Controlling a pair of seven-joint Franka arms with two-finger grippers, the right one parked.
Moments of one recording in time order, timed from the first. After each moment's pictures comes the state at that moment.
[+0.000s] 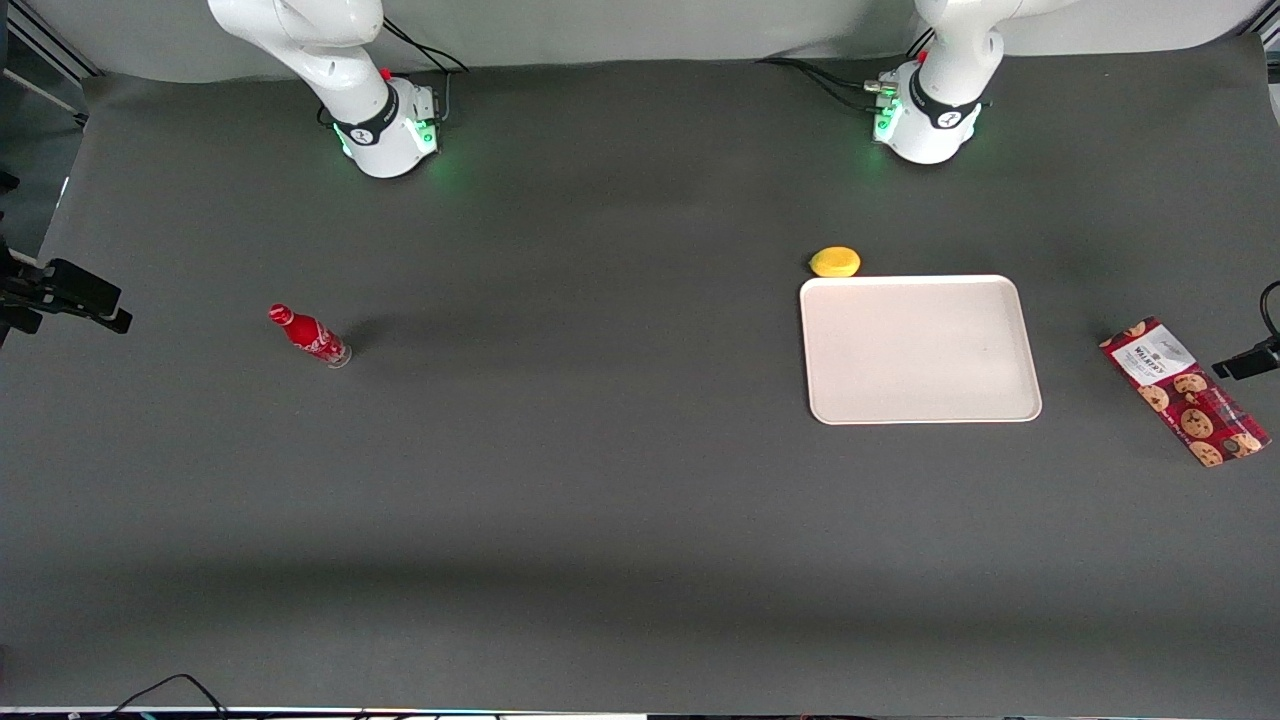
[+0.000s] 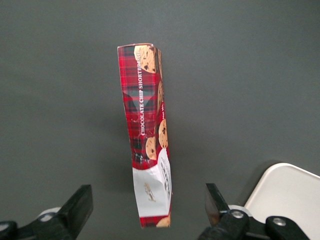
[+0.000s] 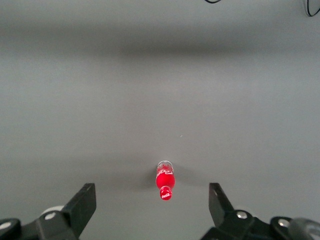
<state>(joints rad) 0.17 0.35 0.37 -1.85 -0.13 2.12 0.17</state>
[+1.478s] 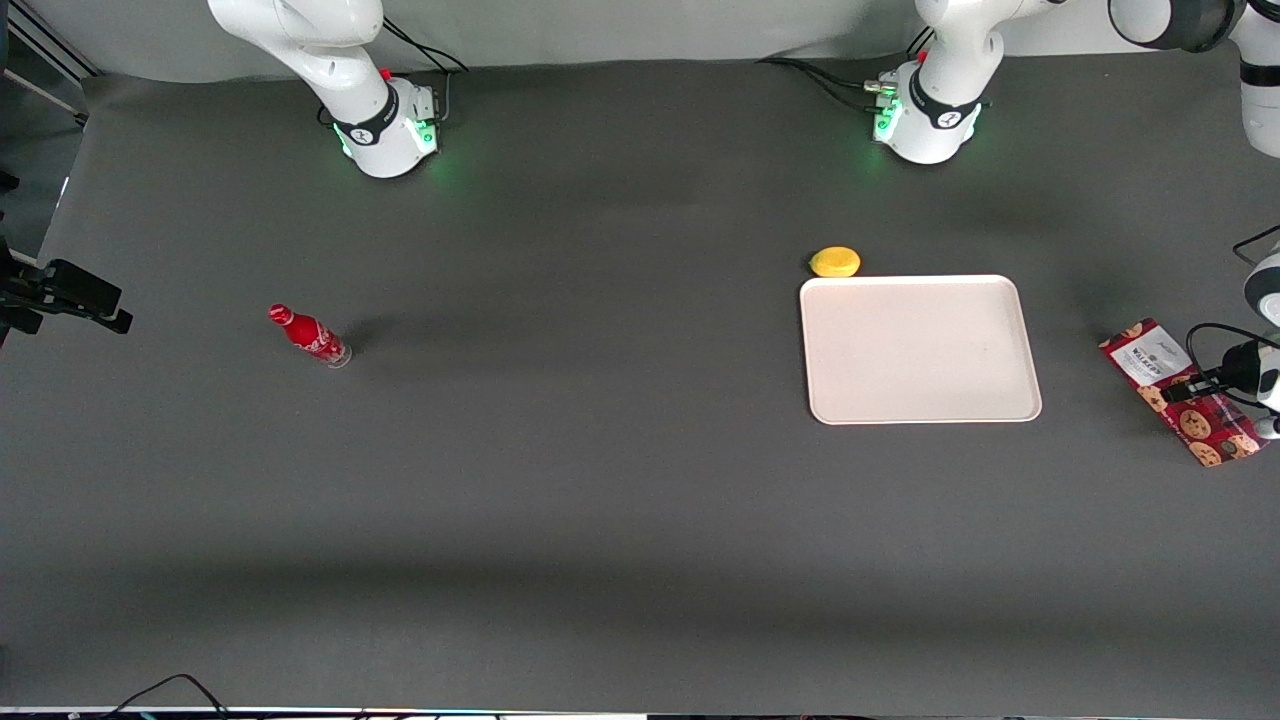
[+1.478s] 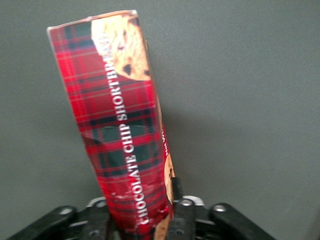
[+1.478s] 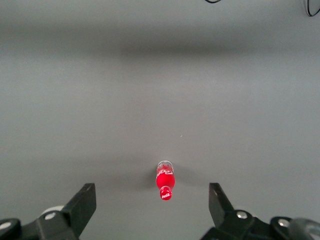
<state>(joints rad) 0.18 0.60 0.39 -1.85 -0.35 2.33 0.46</state>
